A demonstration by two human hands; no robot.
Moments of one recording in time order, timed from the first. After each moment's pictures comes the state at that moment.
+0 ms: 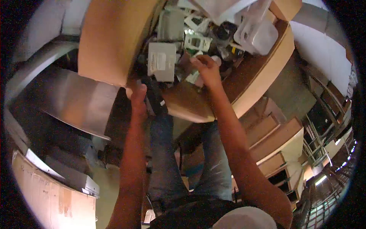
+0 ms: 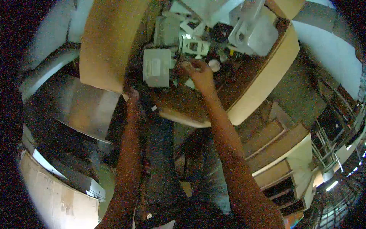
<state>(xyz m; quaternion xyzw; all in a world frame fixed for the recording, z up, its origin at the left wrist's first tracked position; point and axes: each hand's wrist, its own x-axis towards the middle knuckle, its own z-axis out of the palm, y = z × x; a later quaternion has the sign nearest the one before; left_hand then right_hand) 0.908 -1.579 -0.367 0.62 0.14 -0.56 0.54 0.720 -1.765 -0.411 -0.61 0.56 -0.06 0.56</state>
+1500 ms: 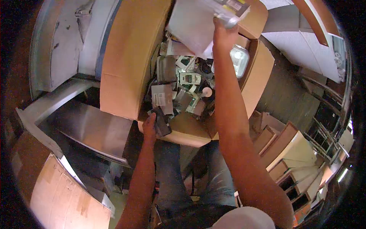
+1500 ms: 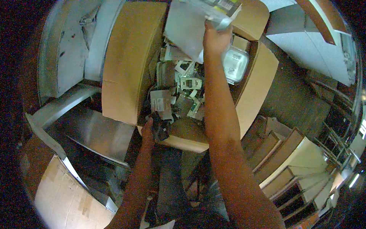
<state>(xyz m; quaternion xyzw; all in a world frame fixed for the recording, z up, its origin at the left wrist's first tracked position) 0.907 -1.591 -0.381 0.67 0.11 -0.55 0.49 0.783 -2.025 -0.334 -0.46 0.62 -0.55 0.33</state>
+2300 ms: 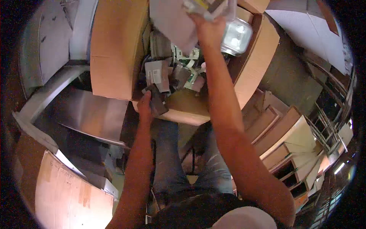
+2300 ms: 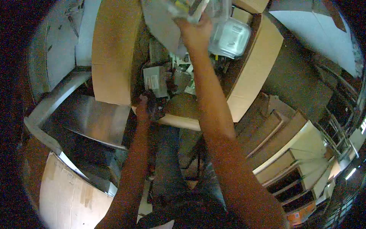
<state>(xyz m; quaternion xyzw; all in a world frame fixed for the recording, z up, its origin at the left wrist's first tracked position) 0.903 -1.602 -0.380 0.67 0.12 -0.55 0.49 0.784 -1.935 -0.290 -0.48 0.62 -0.42 0.46</state>
